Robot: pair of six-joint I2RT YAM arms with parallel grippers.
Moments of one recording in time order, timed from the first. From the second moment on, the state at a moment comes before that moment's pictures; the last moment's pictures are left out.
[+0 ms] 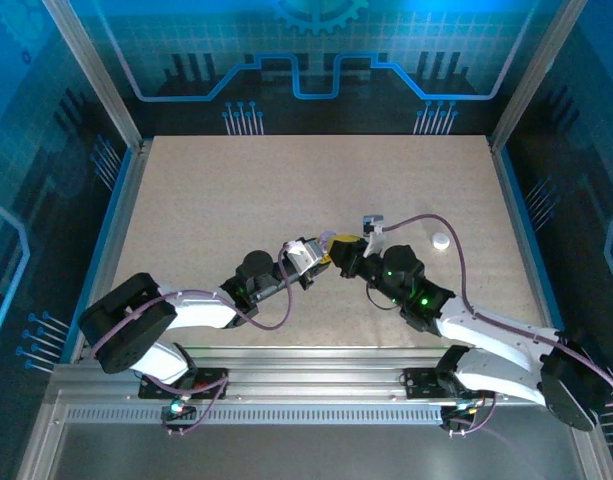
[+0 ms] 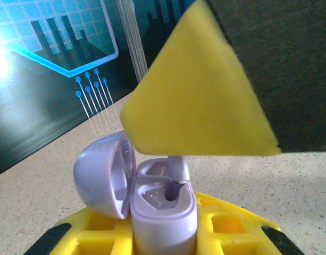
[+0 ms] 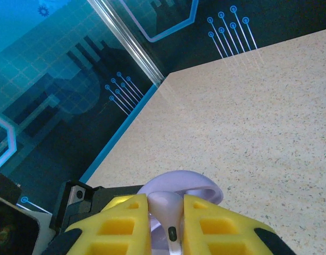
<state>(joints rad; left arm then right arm) -0.80 1.49 0.47 0.99 0.11 0.20 0.81 1.04 0.49 0.40 0.08 0.62</state>
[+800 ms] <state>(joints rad) -0.80 1.48 0.47 1.01 0.10 0.20 0.81 1.00 0.49 0.40 0.10 0.61</state>
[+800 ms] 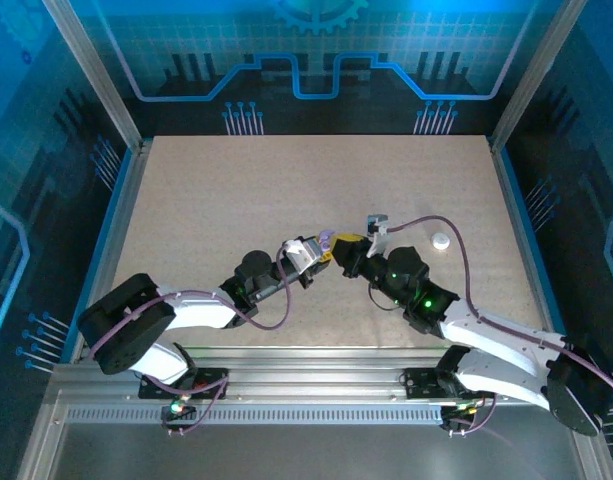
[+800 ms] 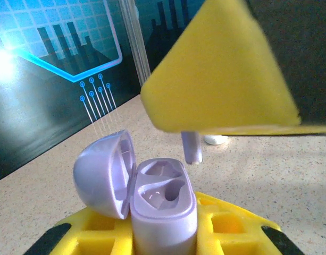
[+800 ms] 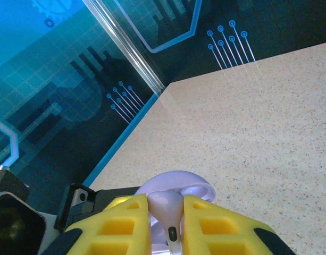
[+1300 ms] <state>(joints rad) -0.80 1.48 0.47 1.01 0.10 0.20 0.81 1.03 0.51 0.41 0.10 0.59</state>
